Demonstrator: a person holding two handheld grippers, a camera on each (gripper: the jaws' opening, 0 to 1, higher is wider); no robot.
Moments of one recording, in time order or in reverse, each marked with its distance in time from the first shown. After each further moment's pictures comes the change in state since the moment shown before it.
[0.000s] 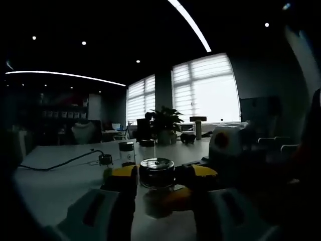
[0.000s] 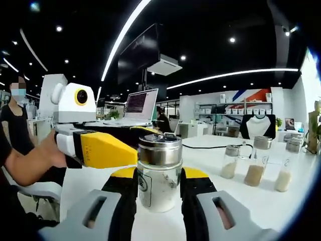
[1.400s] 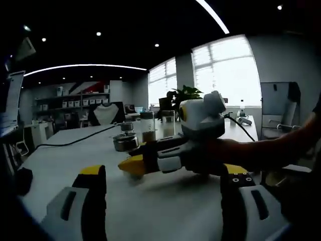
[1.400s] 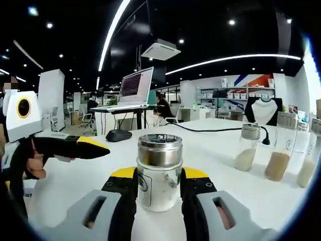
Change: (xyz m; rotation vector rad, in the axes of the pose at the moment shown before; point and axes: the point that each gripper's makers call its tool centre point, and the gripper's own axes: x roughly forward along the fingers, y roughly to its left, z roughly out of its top) left arm -0.037 0.010 -0.068 0.004 0.153 0.209; right arm 0.067 -0.021 -0.045 0.046 0.124 0.028
